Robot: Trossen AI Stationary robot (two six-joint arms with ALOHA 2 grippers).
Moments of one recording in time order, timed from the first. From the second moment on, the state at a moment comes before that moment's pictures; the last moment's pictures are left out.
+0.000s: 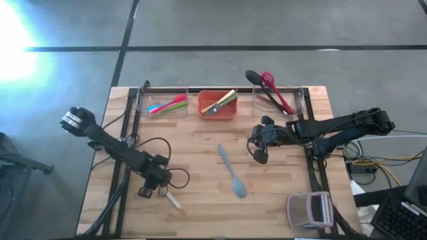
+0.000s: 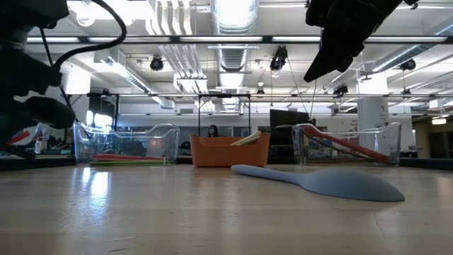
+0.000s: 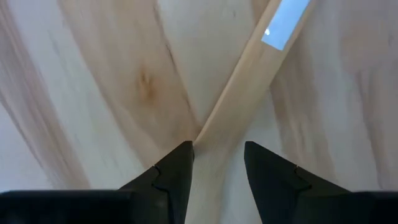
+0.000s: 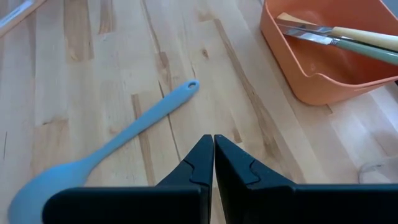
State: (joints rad) left arm -0.52 1.38 0.64 -0.67 0.14 -0.23; right arm 0.09 1.18 0.84 -0.48 0.26 0.29
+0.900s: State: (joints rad) left arm -0.53 1.38 0.63 -0.46 0.08 -0.07; right arm 0.09 1.18 0.84 -0.47 0.26 0.29
